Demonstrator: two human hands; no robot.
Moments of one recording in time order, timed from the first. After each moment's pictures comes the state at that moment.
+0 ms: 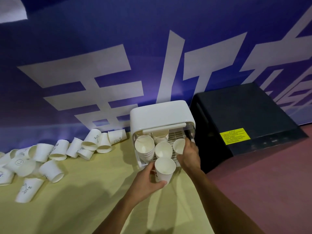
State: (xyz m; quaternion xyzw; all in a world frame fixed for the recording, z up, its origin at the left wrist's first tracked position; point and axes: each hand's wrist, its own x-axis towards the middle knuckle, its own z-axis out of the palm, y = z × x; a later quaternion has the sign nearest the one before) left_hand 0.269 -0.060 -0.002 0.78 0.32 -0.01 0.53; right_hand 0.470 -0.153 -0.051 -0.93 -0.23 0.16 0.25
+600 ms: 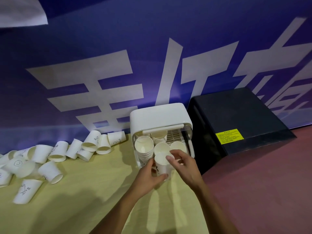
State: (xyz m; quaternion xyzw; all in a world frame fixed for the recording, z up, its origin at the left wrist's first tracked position) left_hand 0.282 -0.061 0.003 0.78 0.31 0.02 0.55; right_hand 0.415 -0.190 0.034 -0.78 -0.23 0.29 0.50
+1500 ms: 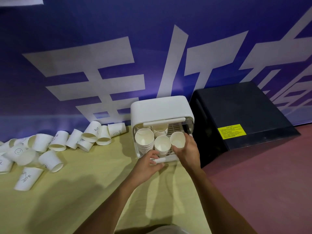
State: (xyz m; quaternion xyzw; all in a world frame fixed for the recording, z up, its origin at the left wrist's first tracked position) left_hand 0.286 -0.049 -0.012 0.76 0.34 0.01 0.56; right_hand 0.451 -0.167 -0.018 -0.88 -0.23 0.12 0.39
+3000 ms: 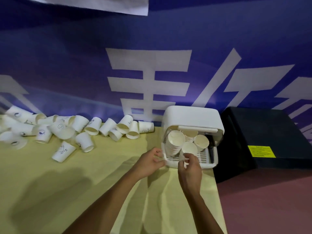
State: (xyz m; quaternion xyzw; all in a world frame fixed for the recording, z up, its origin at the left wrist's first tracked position) left_hand 0.202 0.000 0.031 0.75 0.36 0.04 0.55; right_hand 0.317 -0.136 0.020 -0.88 -0.22 0.10 0.42
